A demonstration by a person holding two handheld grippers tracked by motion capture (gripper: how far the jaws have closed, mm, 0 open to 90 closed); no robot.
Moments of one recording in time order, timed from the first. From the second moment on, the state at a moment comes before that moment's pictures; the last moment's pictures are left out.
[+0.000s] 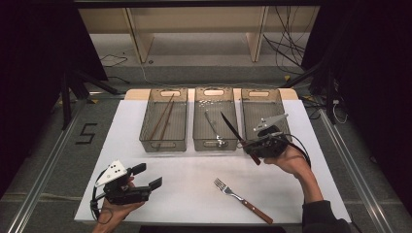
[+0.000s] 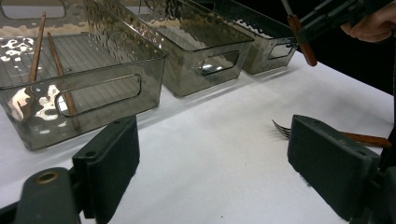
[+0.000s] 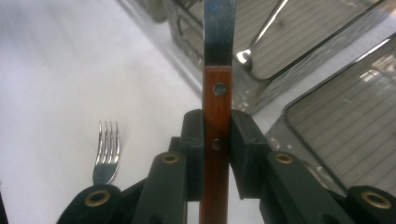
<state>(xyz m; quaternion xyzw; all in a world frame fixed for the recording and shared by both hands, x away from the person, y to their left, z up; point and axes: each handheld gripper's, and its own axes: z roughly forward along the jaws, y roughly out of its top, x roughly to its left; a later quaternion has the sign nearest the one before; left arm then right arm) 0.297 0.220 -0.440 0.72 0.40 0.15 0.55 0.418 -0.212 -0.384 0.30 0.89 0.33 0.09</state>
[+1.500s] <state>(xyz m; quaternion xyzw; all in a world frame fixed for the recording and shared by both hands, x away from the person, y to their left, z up) 0.299 0.222 -0.440 0.72 0.40 0.15 0.55 0.492 -0.249 -0.368 0.50 0.77 0.38 0.11</state>
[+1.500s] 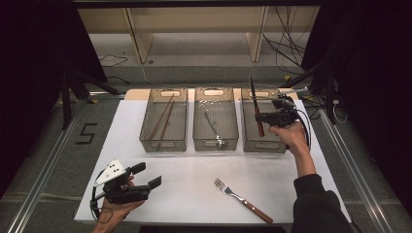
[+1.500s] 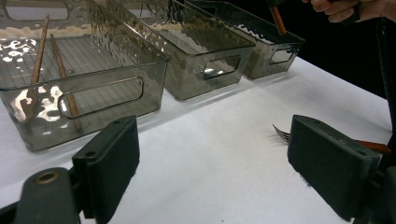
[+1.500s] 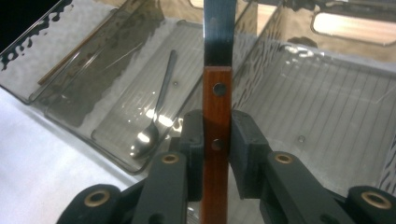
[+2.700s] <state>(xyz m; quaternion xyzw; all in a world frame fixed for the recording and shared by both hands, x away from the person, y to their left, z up) 0.298 0.222 -0.440 0.72 0.40 0.15 0.55 0.502 -0.243 -0.405 0.57 0.76 0.31 0.10</state>
